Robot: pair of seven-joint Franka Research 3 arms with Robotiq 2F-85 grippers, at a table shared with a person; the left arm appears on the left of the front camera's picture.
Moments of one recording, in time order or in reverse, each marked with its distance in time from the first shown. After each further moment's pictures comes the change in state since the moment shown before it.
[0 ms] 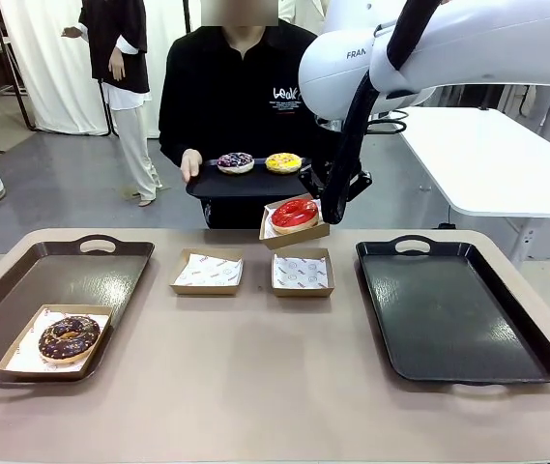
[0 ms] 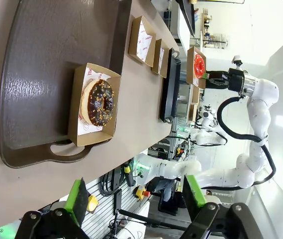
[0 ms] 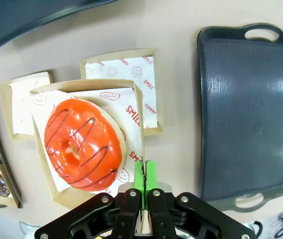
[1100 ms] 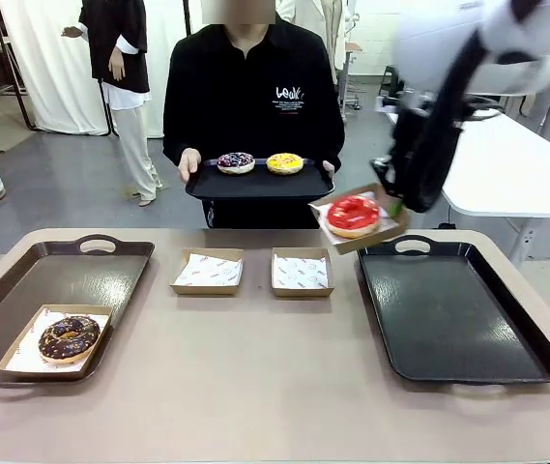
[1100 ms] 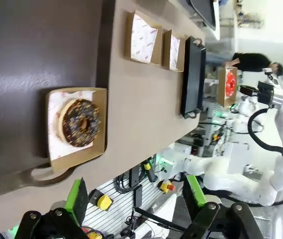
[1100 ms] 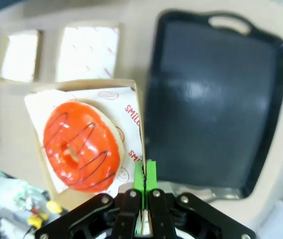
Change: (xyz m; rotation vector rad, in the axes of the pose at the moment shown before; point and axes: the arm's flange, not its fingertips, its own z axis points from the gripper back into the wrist) left arm 0.058 -0.121 -0.066 0.229 0.101 -0.098; right arm -0.045 -0.146 0.039 0.093 0.002 0.198
